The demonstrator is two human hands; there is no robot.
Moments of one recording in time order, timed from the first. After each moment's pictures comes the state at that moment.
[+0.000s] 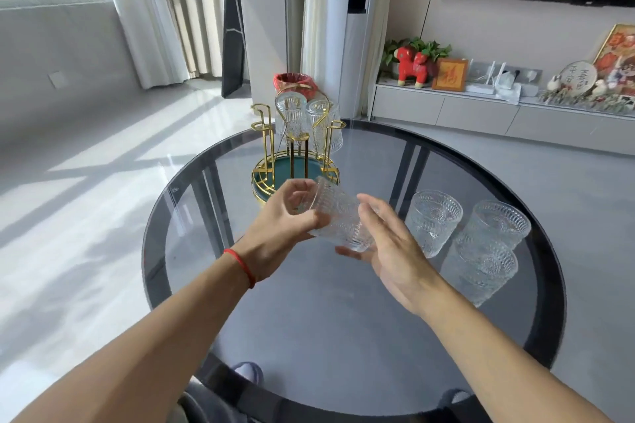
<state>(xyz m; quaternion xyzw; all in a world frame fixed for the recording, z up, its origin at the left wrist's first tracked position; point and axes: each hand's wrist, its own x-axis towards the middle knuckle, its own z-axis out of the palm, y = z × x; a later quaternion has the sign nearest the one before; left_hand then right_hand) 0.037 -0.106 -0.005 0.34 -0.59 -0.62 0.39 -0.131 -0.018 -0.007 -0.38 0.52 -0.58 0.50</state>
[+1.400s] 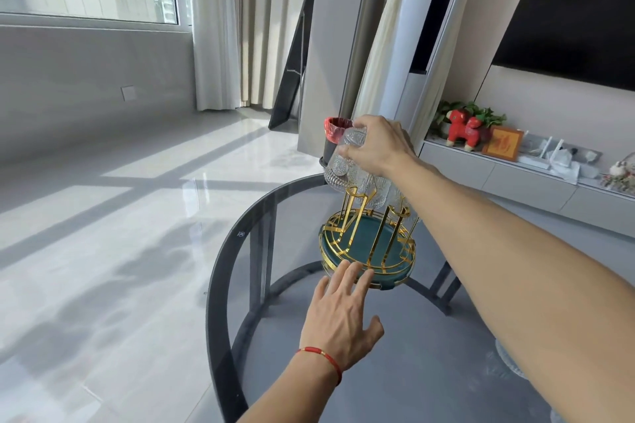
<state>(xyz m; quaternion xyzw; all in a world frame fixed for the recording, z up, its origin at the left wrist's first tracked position) 0.056 -0.164 -0.100 0.46 -0.85 -0.07 0.25 -0.044 -0.291 0.127 -0.68 0.69 -0.26 -0.01</state>
